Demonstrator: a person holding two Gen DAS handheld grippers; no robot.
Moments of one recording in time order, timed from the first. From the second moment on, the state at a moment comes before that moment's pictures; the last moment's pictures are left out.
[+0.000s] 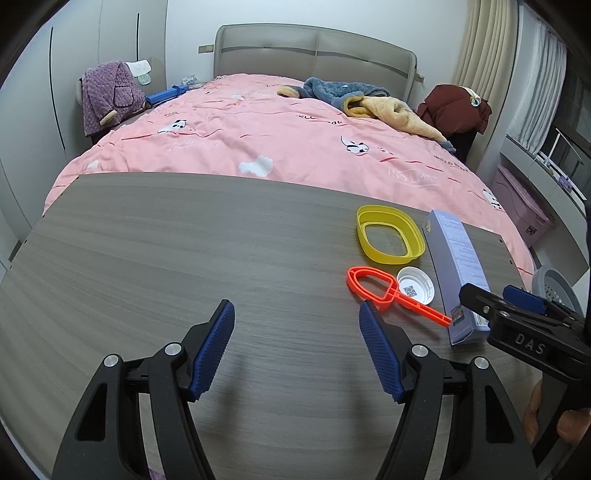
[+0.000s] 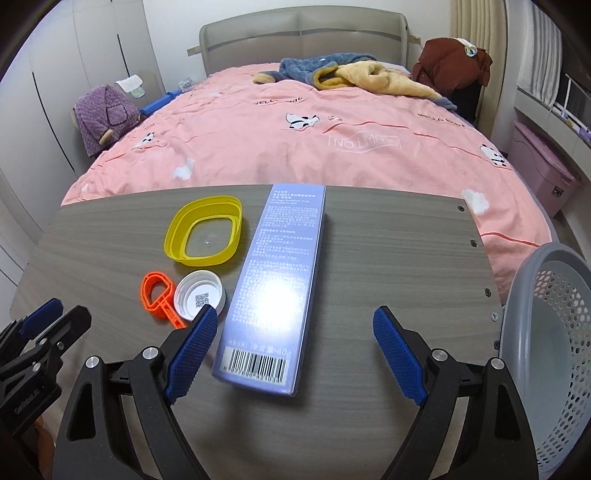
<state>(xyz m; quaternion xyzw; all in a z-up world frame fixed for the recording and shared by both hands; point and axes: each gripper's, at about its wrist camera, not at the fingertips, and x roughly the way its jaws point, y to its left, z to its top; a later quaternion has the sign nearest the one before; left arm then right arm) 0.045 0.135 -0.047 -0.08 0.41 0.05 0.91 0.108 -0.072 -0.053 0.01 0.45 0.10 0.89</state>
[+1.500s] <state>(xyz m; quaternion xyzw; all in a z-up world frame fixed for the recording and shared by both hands) 0.050 0.108 -0.038 -0.07 0.42 0.02 0.90 0.115 -0.080 -0.054 -0.01 0.44 0.09 0.90</state>
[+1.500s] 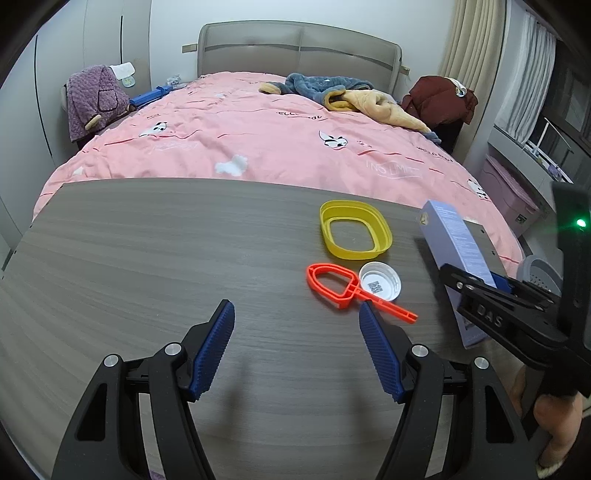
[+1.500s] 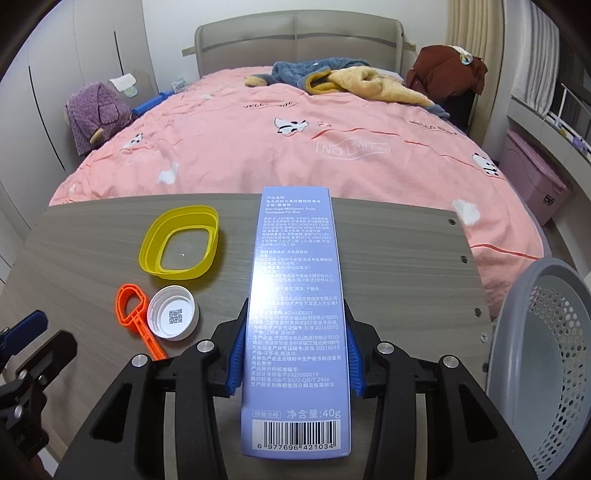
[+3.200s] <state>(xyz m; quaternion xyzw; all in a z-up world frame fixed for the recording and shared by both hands) 0.091 0.124 -0.070 -0.05 0.46 0.08 0.88 0.083 -0.118 -0.035 0.02 0.41 0.08 0.91</state>
